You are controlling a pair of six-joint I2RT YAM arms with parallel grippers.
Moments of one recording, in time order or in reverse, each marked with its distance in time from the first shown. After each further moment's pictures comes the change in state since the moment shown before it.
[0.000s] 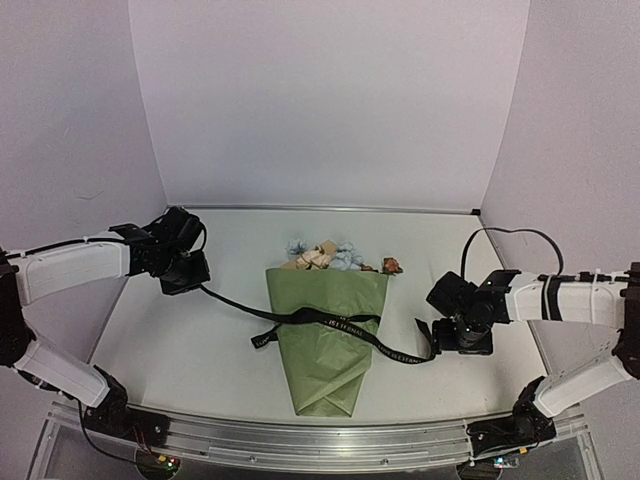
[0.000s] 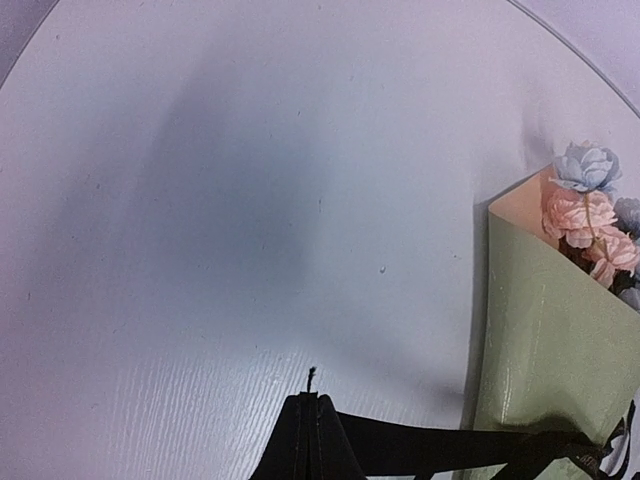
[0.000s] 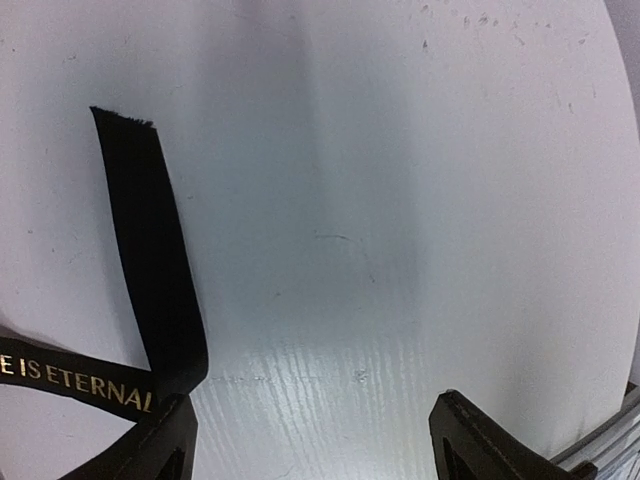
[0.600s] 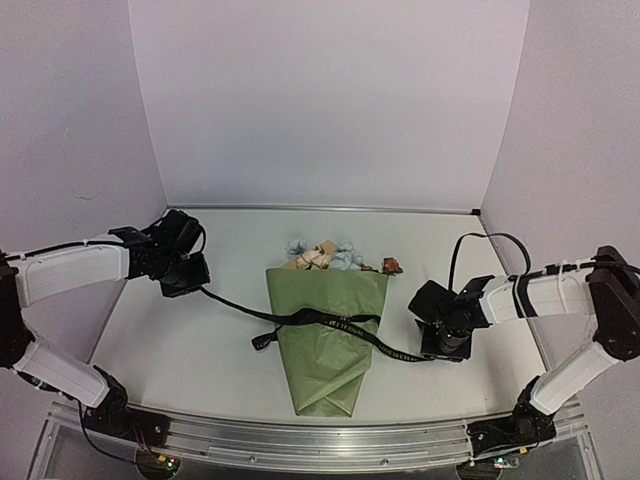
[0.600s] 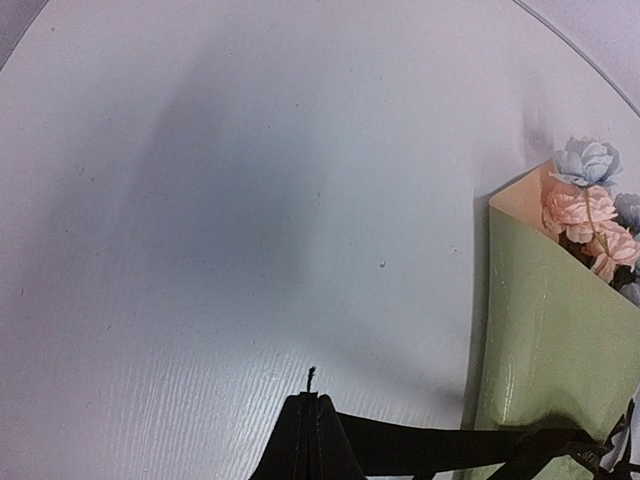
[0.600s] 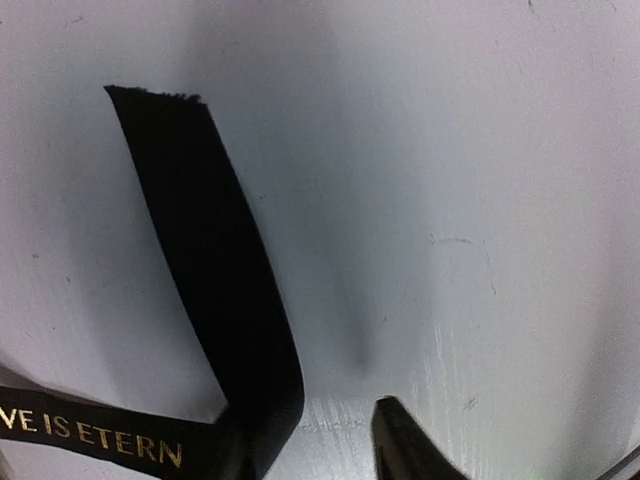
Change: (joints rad) left arm 0.000 -0.009 -0.026 0.022 0.012 -0.003; right arm 0.038 0.175 0.002 0.160 -0.046 0.124
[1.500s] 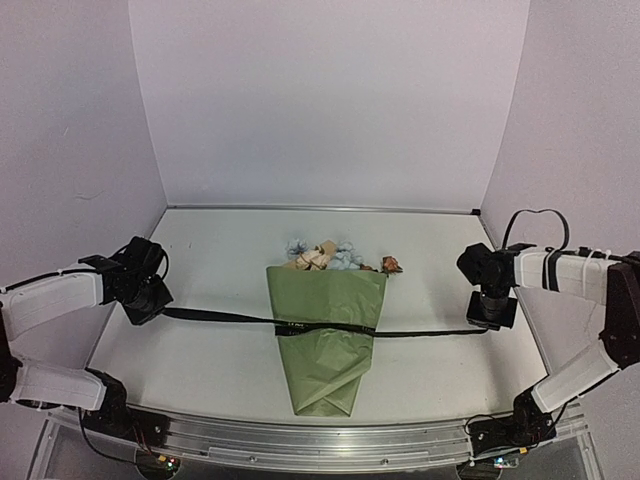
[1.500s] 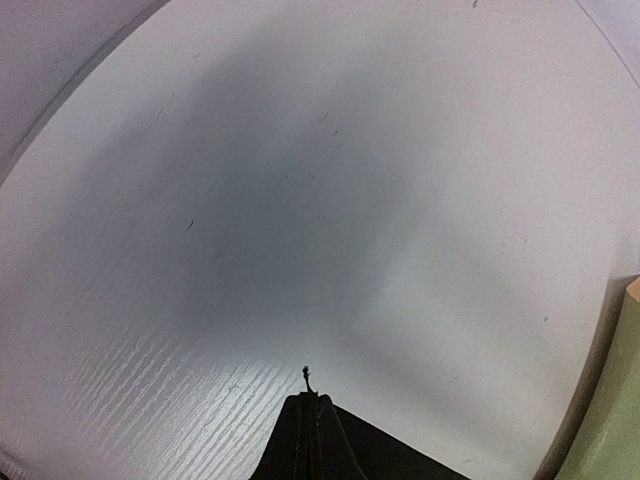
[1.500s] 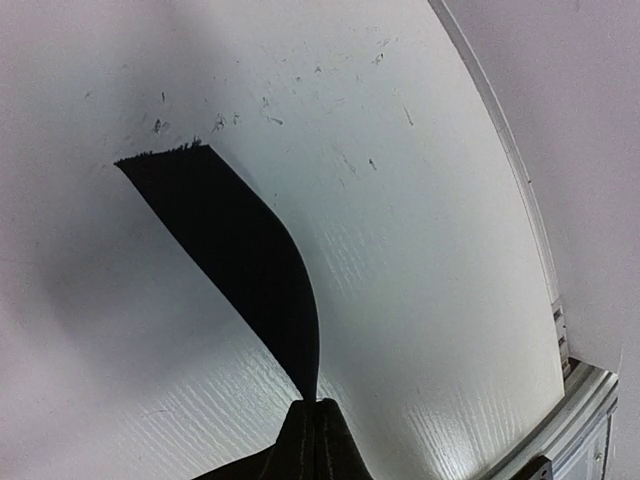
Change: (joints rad) left arm 0.206 -0.203 -0.252 -0.044 -0.044 -0.149; right arm -0.411 -0.074 0.110 -0.233 0.144 -0.175
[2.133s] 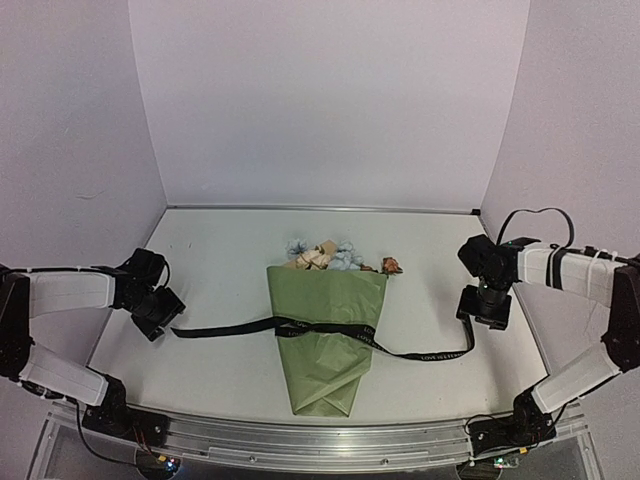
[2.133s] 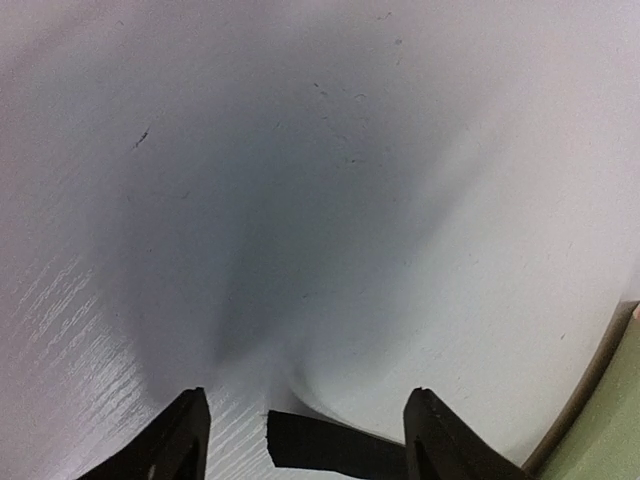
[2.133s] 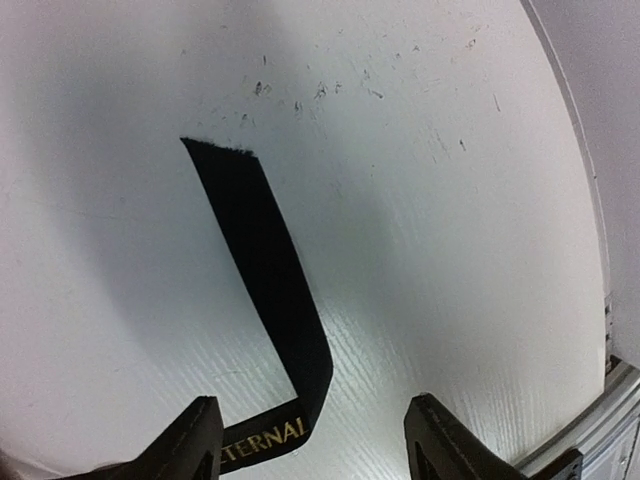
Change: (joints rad) left arm 0.094 0.148 -0.095 0.203 0.220 -0.130; right arm -0.003 -0.014 0.043 0.008 -0.157 -0.027
